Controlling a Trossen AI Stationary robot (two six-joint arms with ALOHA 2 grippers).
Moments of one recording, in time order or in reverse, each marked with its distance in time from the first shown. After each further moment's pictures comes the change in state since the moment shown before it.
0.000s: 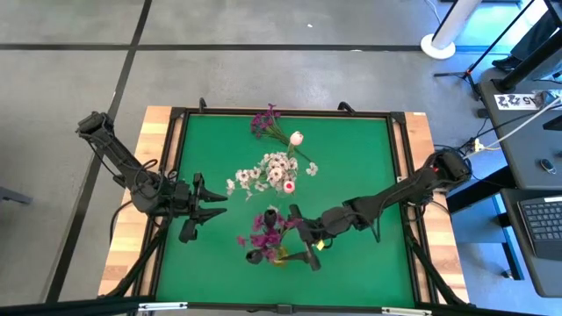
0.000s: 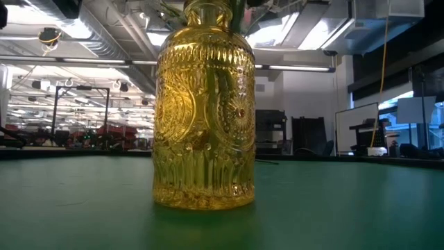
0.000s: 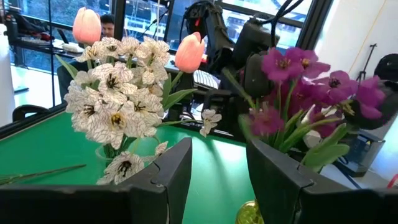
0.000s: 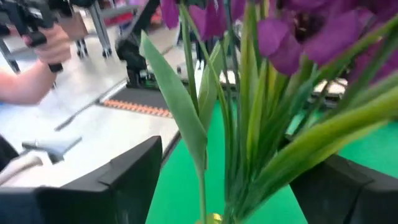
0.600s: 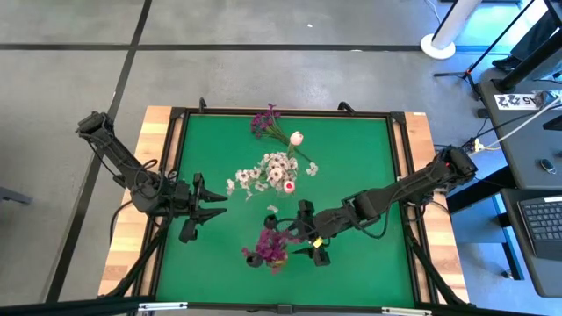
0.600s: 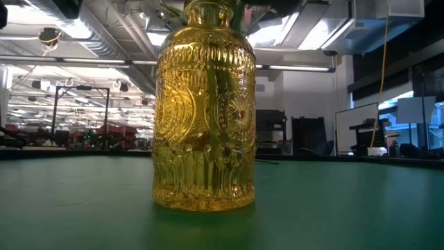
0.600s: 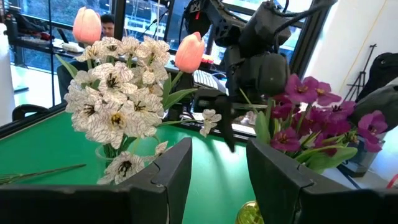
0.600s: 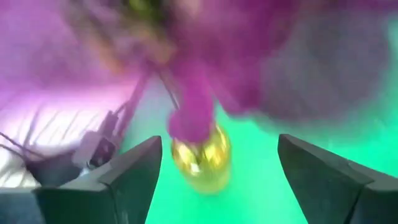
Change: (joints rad) left arm 0.000 0.000 0.000 -0.001 0.000 -0.003; right arm 0.000 -0.059 0.190 -0.686 0.018 0.111
